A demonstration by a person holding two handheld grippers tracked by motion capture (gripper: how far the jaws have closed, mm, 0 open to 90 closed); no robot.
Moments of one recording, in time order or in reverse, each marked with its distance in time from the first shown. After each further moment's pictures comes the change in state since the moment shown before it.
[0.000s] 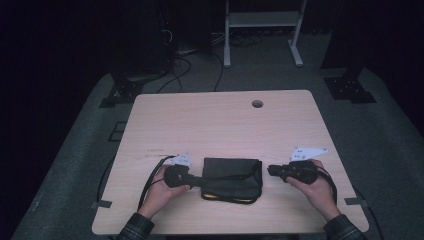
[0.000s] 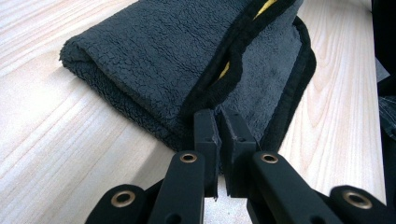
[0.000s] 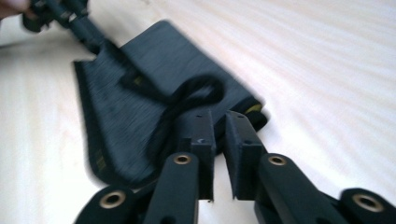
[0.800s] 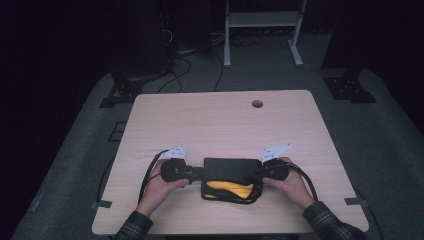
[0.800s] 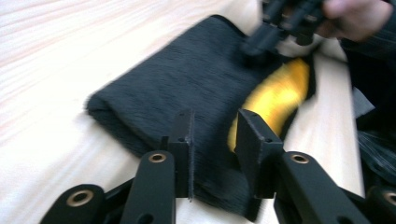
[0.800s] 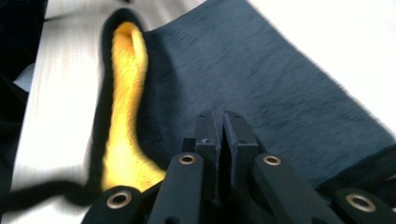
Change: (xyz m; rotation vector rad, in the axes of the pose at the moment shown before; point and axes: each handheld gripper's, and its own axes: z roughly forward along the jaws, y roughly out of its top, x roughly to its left) left arm 0.009 0.012 -0.011 -0.125 -0.010 -0.018; right arm 0.013 0.011 0.070 0.119 0.241 -0.059
